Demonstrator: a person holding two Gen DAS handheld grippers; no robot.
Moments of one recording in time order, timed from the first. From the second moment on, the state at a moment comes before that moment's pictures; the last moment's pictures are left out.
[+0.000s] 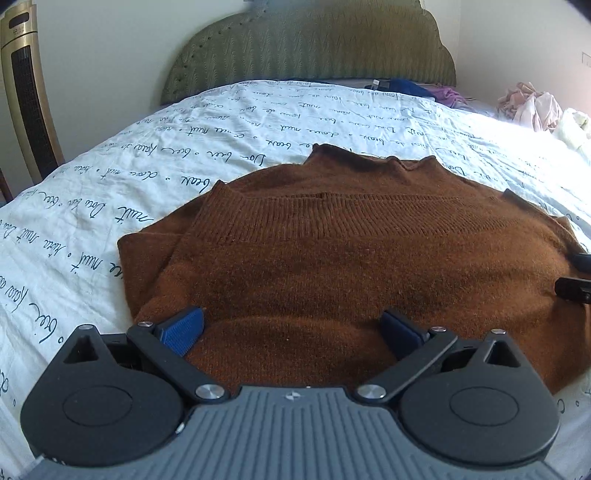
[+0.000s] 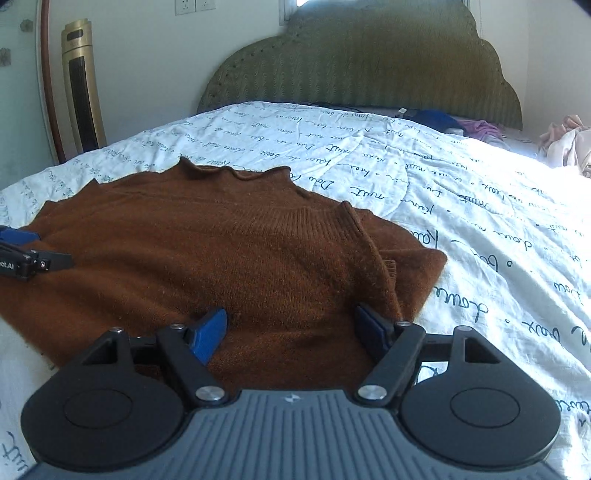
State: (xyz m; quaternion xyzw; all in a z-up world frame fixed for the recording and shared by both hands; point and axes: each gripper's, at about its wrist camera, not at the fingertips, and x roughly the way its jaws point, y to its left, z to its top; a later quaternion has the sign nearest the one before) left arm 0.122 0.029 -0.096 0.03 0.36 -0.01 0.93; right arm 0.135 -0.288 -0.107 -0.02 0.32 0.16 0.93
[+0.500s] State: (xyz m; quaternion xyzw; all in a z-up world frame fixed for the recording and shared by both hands) left arm 0.122 0.031 -0.100 0.03 0.36 -0.02 0.93; right arm 0.109 -0.274 -0.117 -0.06 0.33 0.18 0.93
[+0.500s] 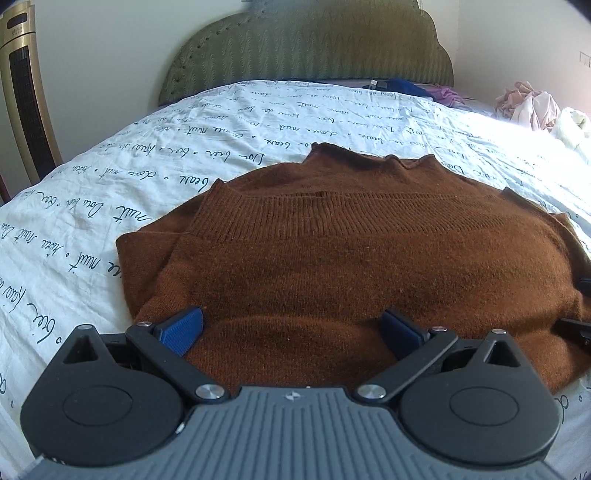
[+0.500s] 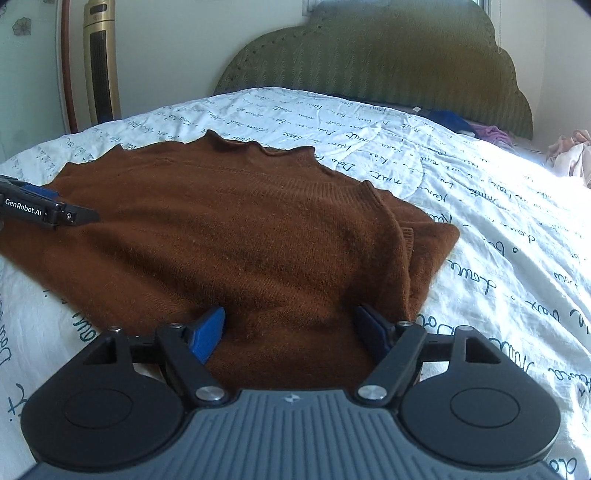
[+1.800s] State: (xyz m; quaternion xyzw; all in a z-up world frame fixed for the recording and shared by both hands) left arm 0.096 0.158 -0.086 -0.18 0.48 -0.14 0.85; right arm 0.096 -0.337 -0.108 0.09 0.35 0.19 0.91
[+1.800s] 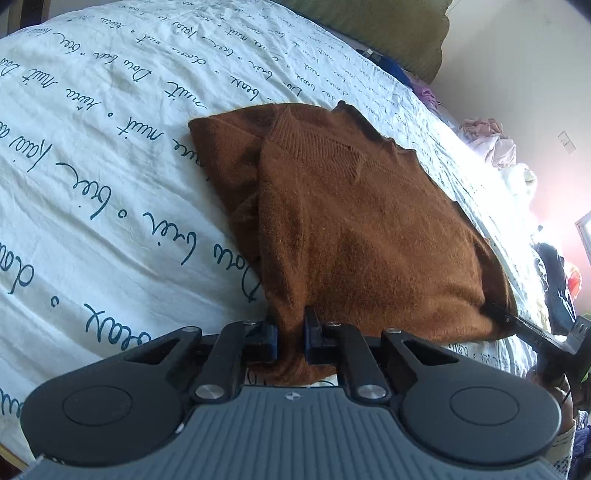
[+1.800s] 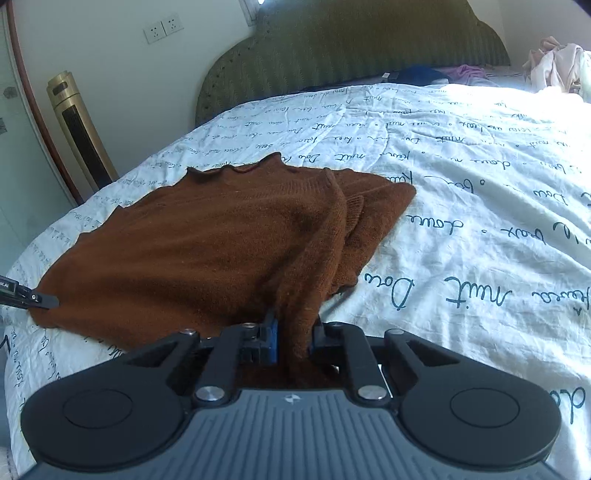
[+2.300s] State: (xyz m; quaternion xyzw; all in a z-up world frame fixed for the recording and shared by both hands) left arm 0.084 0.173 -0.086 -0.12 0.48 -0.15 0.86; right arm 0.049 -0.333 -0.088 0.08 0.33 0.20 0.92
